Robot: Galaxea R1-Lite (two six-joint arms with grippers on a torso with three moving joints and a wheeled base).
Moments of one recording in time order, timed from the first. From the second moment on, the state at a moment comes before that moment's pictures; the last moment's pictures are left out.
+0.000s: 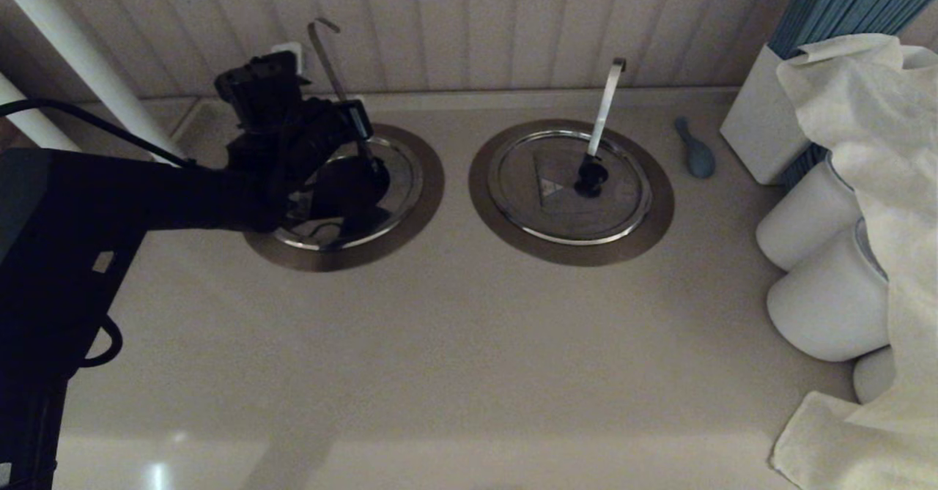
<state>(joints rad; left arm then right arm) -0.22 2.20 -1.76 -0.69 -0.01 -0.15 0.00 0.00 0.00 0.01 0.00 0.00</state>
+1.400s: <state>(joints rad) -0.12 1.98 -1.72 -0.34 -0.09 -0.13 0.00 0.00 0.00 0.01 0.00 0.00</state>
